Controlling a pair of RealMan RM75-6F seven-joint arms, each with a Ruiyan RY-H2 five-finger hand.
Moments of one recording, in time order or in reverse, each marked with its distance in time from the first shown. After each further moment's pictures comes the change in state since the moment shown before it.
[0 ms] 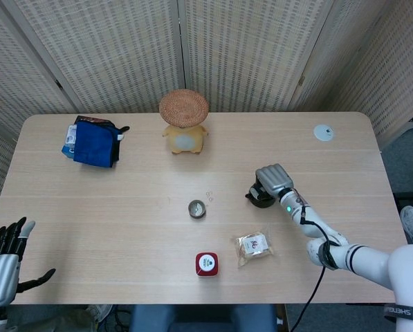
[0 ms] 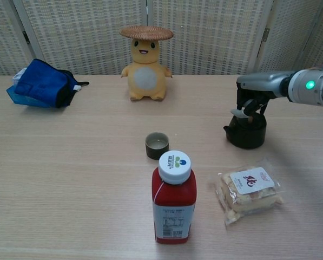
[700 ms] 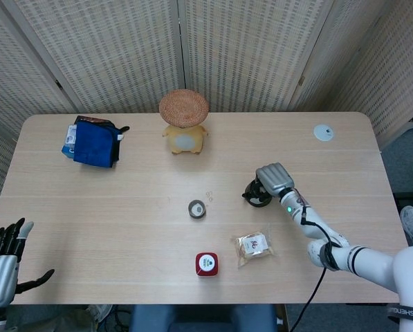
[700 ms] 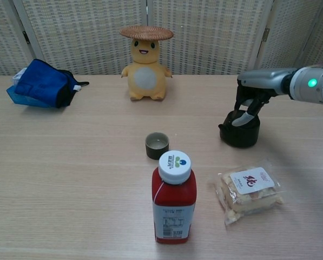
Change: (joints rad) left arm 0.003 -0.004 0.005 0.008 -0.003 0.006 -0.007; right arm -0.015 0.016 0.022 -0.039 0.013 0.024 -0.069
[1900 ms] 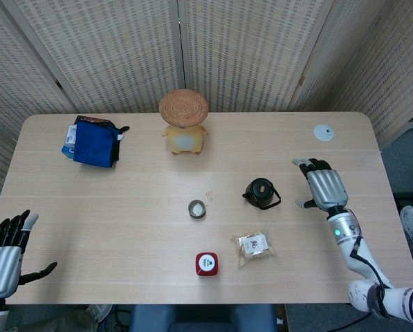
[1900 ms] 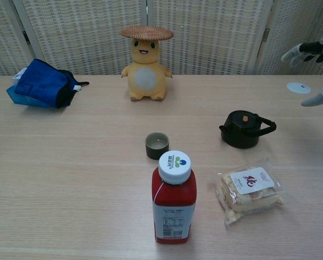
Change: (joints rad) left arm -0.050 0.010 -0.027 0.011 -0.011 -0.047 -0.021; right arm -0.296 0.273 -0.032 -0.439 -0.037 0.489 -0.031
